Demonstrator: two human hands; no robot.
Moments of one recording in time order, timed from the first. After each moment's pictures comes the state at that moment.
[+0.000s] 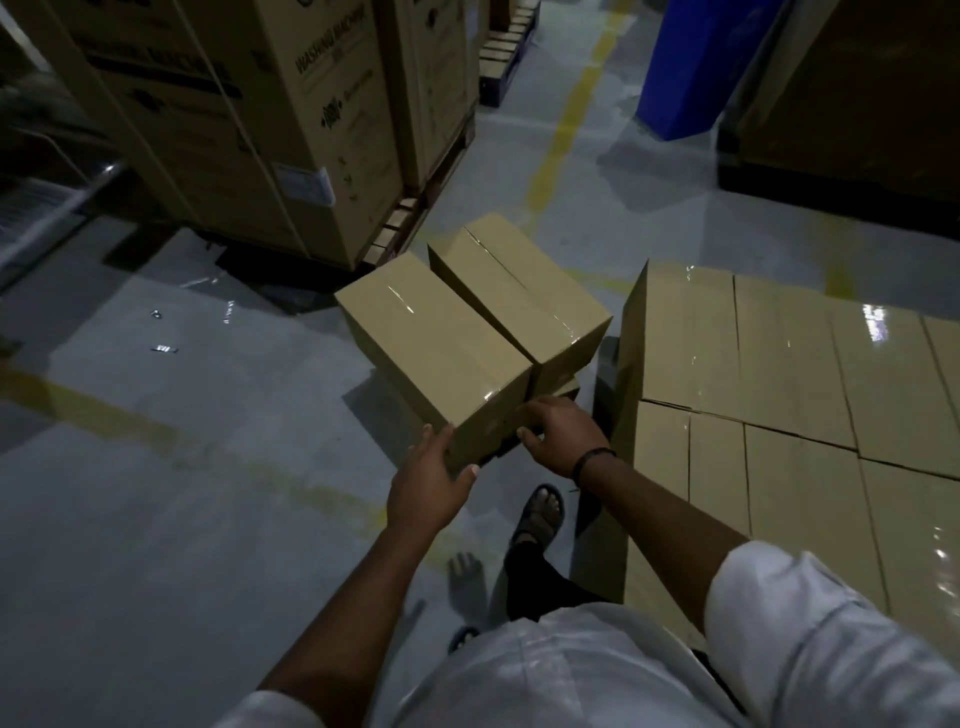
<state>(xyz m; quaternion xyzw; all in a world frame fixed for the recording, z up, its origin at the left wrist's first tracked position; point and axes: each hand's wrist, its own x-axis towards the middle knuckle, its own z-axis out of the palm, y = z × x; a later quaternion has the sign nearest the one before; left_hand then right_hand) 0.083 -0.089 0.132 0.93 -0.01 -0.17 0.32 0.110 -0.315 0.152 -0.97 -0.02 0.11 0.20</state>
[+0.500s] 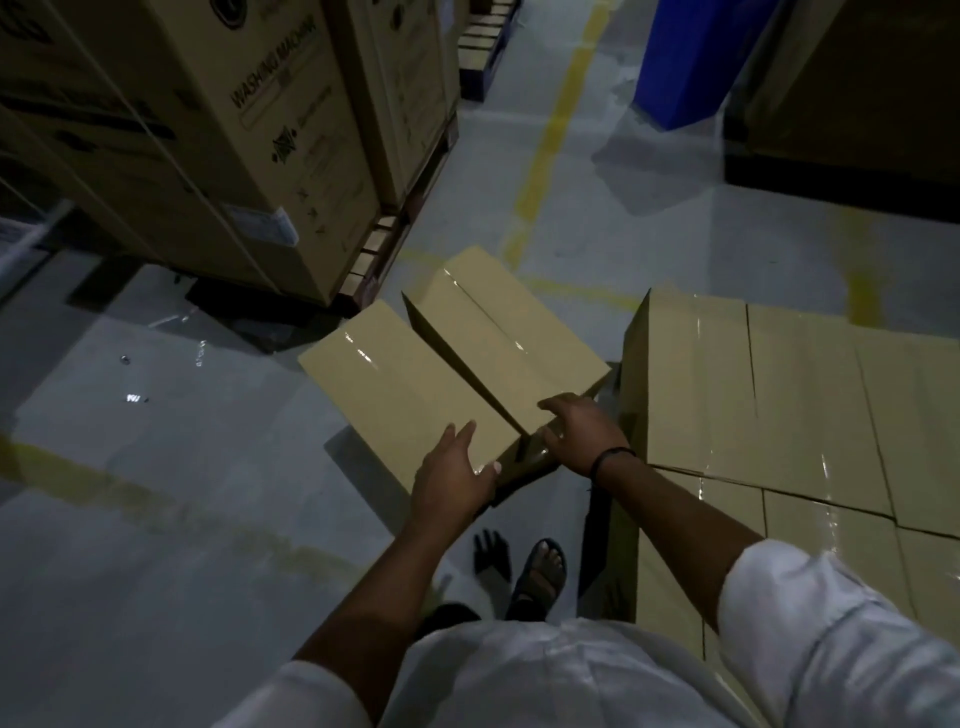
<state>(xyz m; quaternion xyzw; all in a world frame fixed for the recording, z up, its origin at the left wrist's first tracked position) 0.281 -0.202 0.126 0.92 -0.02 -0.22 0.32 0.298 -0.425 0.134 -0.96 0.03 0.15 0.23</state>
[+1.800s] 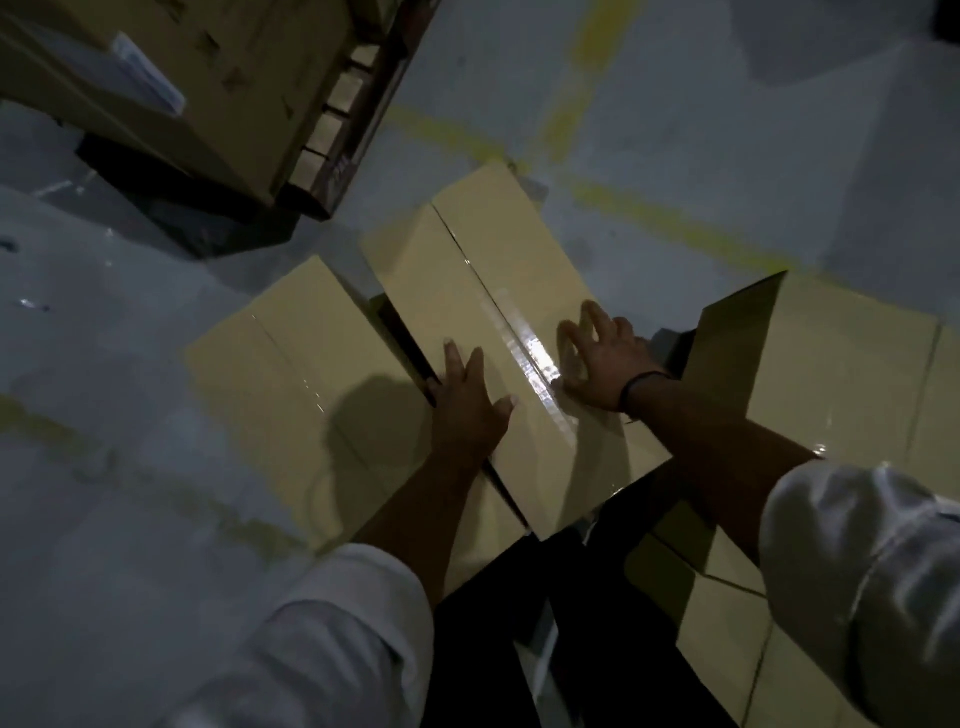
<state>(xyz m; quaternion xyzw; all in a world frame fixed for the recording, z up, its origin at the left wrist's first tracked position) 0.594 -0.302 -0.114 0.92 0.06 -0.29 0.26 0.642 -0.520 -0.100 -0.93 -0.05 0.35 0.06</state>
